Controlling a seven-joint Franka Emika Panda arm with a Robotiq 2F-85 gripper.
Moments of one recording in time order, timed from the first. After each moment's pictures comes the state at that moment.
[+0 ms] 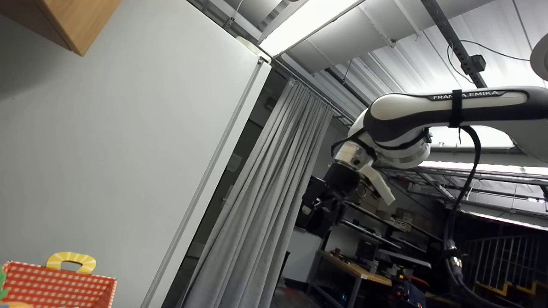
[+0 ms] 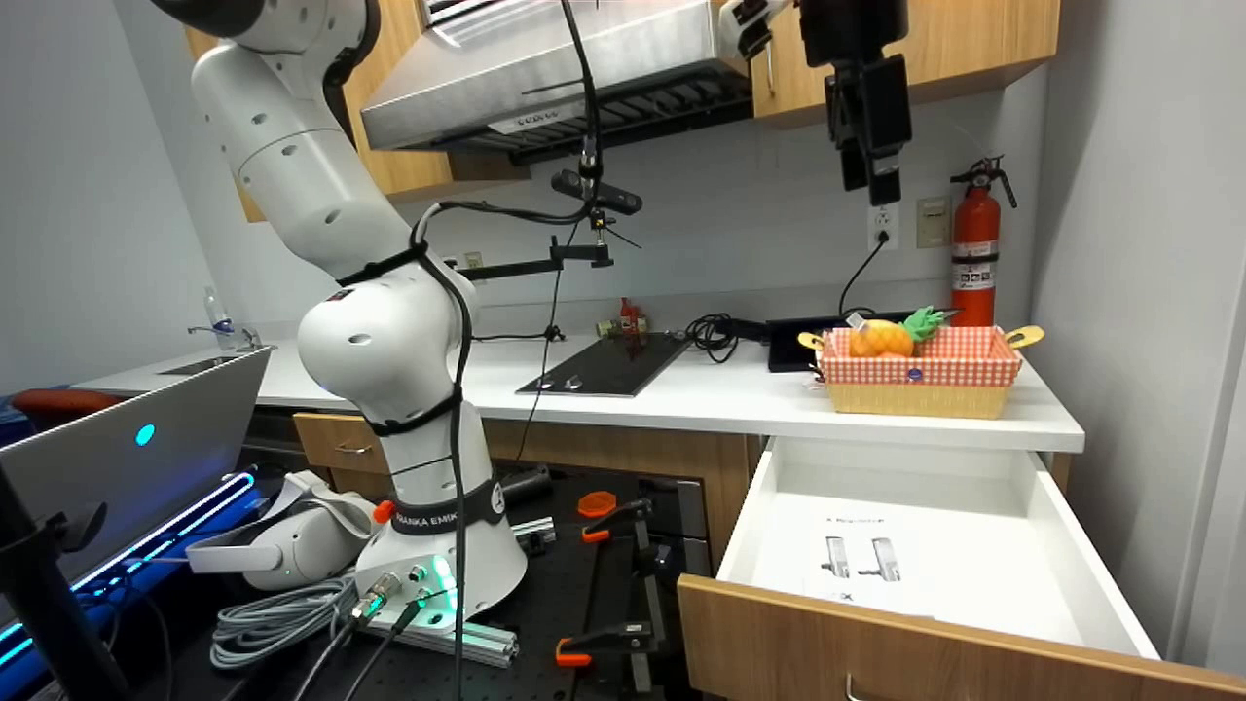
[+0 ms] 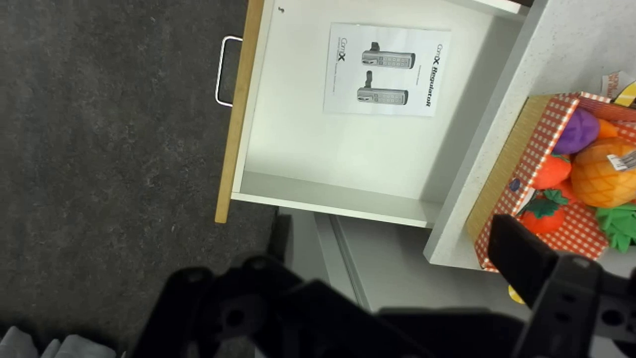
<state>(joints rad) -0.03 -0.37 -0.11 -2.15 0.09 1.91 -0.04</state>
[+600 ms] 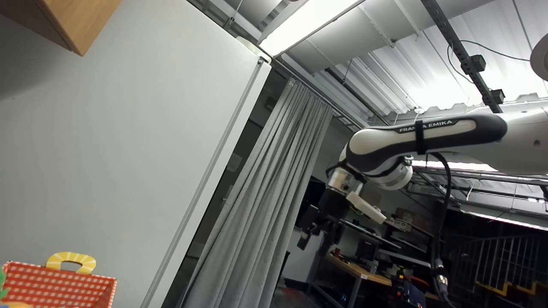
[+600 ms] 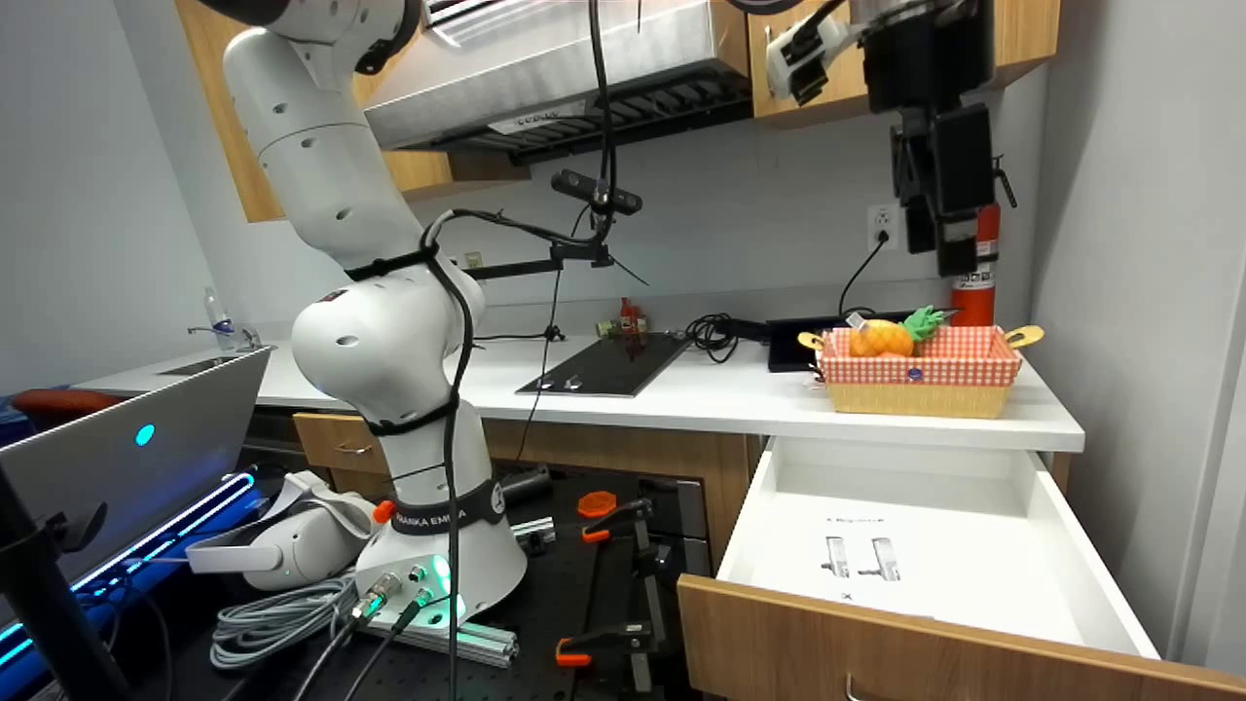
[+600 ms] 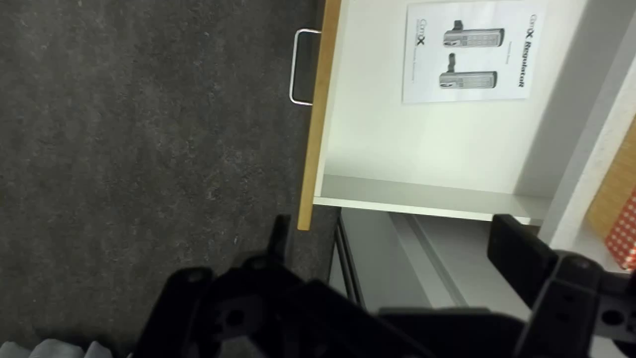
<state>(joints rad) -0.11 -0.23 -0.14 -2.14 0.00 2.01 -0.04</state>
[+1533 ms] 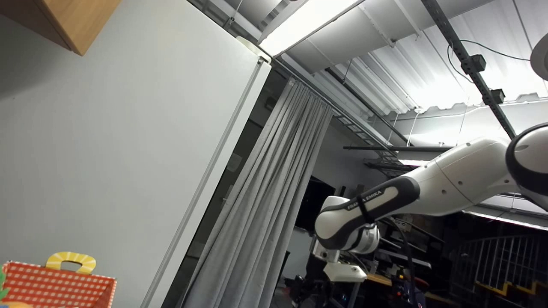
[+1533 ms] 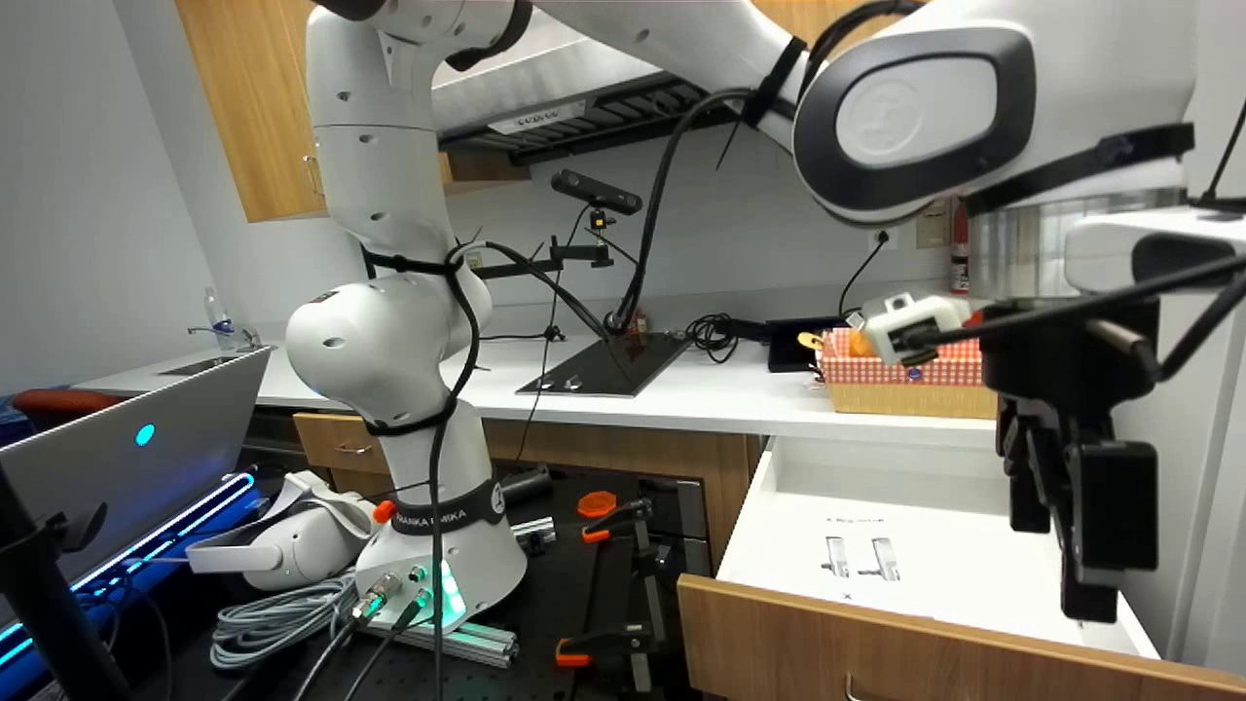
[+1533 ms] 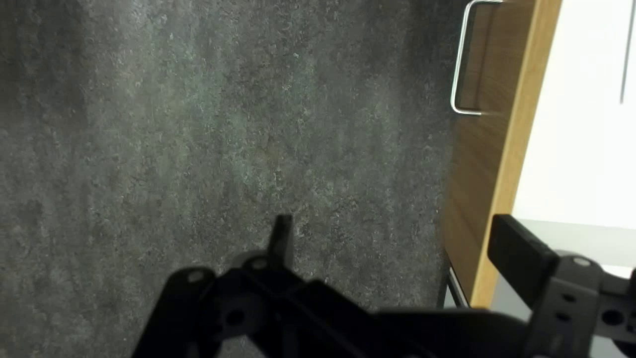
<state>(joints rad) -0.21 0.14 -0.22 -2.15 -0.13 2.34 -0.04</state>
